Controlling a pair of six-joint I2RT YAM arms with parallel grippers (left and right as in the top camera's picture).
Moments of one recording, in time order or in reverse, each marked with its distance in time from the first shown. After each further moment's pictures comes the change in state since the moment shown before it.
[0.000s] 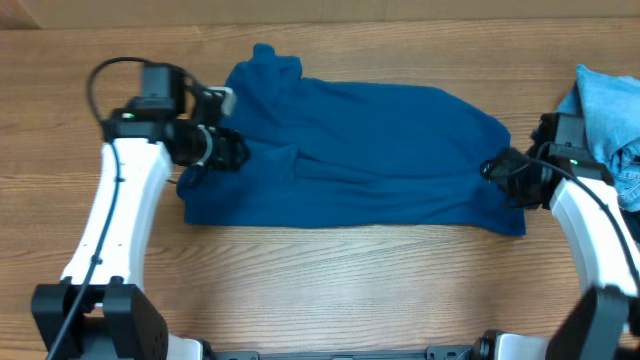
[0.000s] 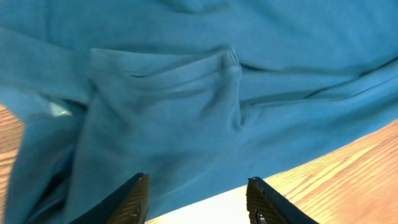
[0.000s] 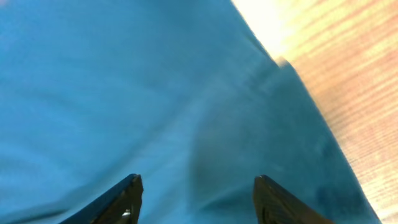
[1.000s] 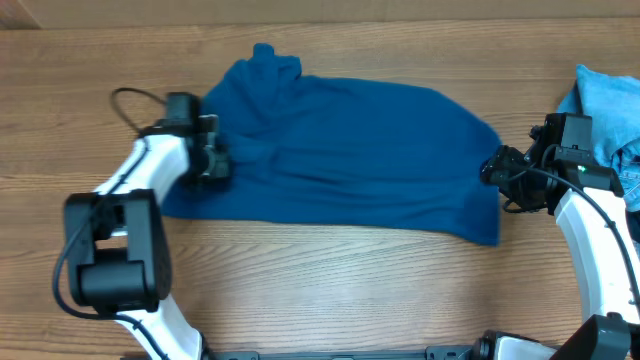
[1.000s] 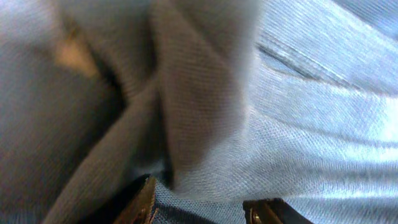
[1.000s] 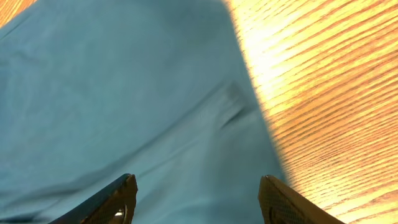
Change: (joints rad) left arm 0.102 0.309 -0.161 0.359 -0.260 -0.191; right arm 0.008 -0.067 0.011 -0.089 -0.046 -0.040
